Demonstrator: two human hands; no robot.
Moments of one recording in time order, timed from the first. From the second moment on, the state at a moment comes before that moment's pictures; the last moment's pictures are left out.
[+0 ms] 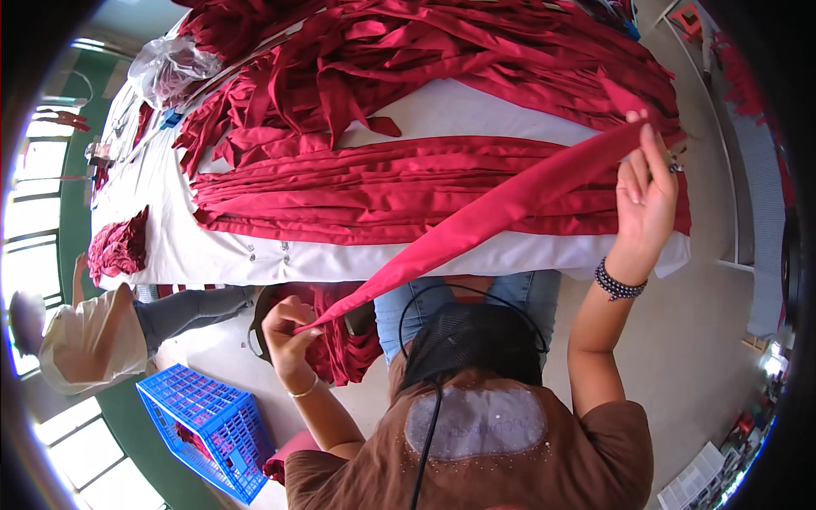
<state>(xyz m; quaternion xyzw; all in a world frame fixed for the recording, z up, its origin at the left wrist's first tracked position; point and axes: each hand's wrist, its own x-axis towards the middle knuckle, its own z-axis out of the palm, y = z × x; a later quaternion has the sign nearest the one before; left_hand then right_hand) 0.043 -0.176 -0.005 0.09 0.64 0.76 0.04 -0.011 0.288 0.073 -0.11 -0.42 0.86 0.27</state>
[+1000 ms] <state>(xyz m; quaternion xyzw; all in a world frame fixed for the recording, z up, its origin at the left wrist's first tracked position) 0.015 -0.009 0.088 0.08 0.52 0.75 0.40 0.084 0.119 0.062 0.24 -0.70 0.67 0.07</state>
